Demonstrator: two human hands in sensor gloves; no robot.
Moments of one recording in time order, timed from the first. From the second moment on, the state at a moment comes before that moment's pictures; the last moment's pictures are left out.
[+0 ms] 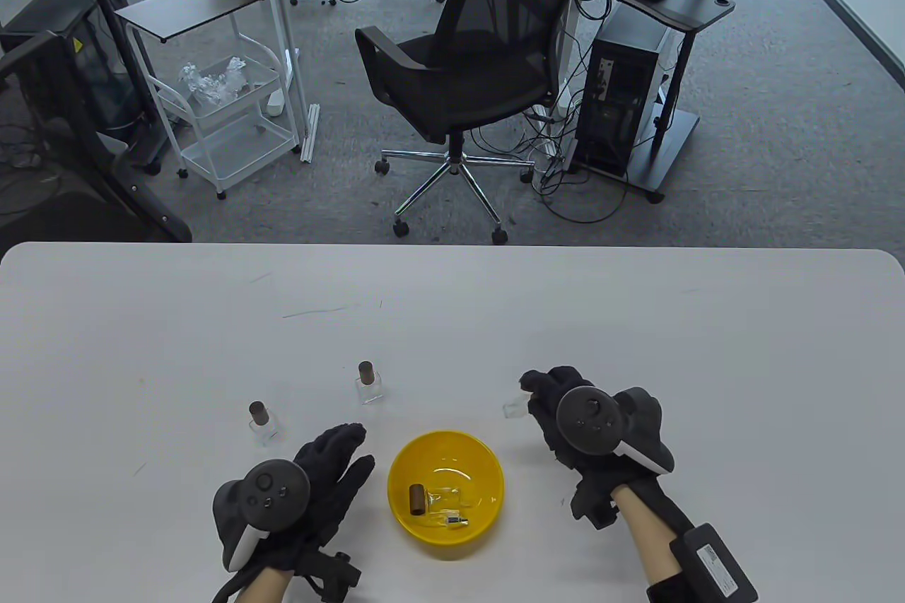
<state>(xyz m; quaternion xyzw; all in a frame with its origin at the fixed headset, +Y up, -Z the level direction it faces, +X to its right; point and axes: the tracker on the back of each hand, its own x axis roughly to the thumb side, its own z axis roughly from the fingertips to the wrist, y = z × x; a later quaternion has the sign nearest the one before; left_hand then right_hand) -0.213 -0.722 -0.302 0.07 -0.09 0.35 0.93 0.149 -0.647 -0.366 0.18 -0.07 0.97 0.15</state>
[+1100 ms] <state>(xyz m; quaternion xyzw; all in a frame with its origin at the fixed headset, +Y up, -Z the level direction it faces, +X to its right) -0.203 -0.721 -0.300 0.07 -0.12 0.27 0.95 0.159 -0.716 -0.423 0.07 0.06 1.00 -0.03</state>
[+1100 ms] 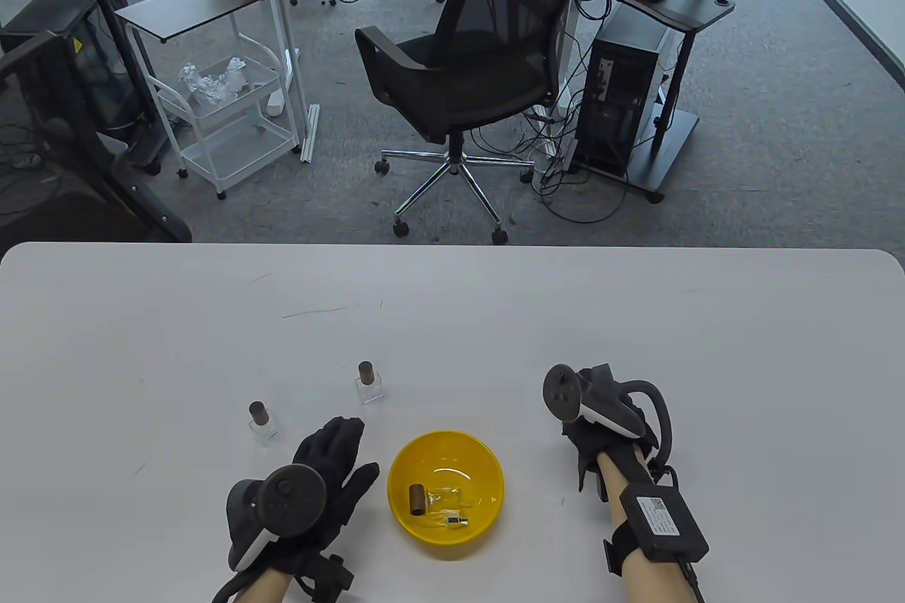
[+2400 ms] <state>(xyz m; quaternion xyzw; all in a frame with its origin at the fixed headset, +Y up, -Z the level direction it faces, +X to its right) -0.205 -0.724 -0.302 0.07 -0.12 0.24 0.96 0.023 -0.722 -0.332 0.36 0.05 0.93 0.01</state>
